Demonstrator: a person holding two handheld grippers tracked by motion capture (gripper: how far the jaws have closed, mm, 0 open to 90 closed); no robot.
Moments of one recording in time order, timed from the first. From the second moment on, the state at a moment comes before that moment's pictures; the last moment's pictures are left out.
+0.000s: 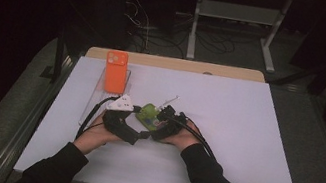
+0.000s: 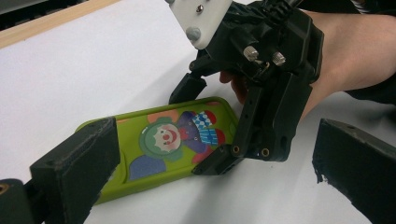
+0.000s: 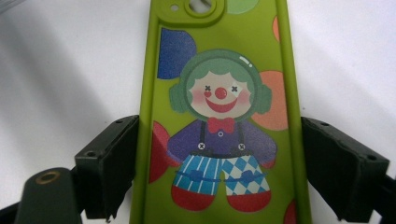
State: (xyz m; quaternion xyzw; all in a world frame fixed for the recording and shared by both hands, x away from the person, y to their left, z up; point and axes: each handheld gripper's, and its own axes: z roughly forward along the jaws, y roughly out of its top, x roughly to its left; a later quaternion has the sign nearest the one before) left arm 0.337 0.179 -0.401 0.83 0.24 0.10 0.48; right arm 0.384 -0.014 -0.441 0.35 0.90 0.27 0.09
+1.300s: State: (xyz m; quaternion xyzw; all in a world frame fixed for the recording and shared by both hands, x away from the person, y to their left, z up) left arm 0.338 0.166 -0.397 0.86 0.23 0.08 0.46; right arm 0.374 -0.118 -0.396 0.30 0.90 0.29 0.09
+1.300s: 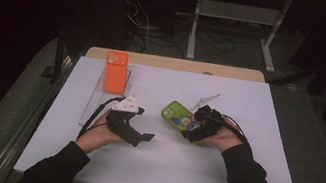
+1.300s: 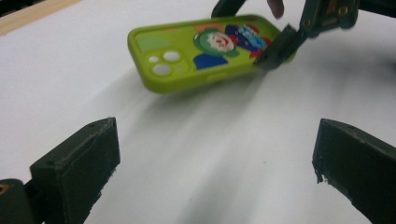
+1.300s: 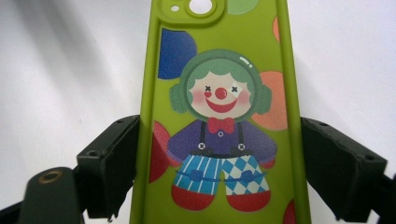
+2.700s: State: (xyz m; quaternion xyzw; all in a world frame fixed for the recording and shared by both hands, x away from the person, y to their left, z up) left arm 0.341 0.118 -0.369 0.91 0.05 0.02 0.42; right arm 0.341 -0.114 -0.377 0.09 0.95 0.30 0.03
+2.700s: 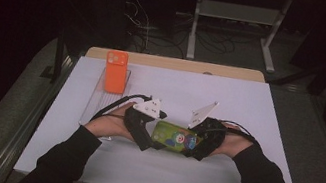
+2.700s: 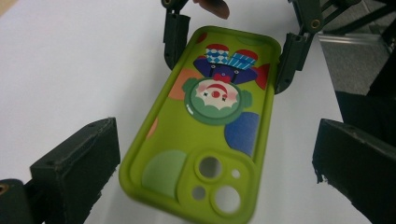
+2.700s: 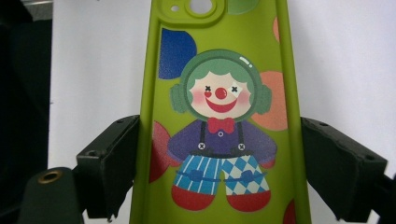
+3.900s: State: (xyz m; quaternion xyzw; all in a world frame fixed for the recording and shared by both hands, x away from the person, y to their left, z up) left arm 0.330 0.096 -0.393 0.94 0.00 -0.01 0.35; right arm 0.327 -0.096 -0.372 0.03 0.95 0.30 0.02
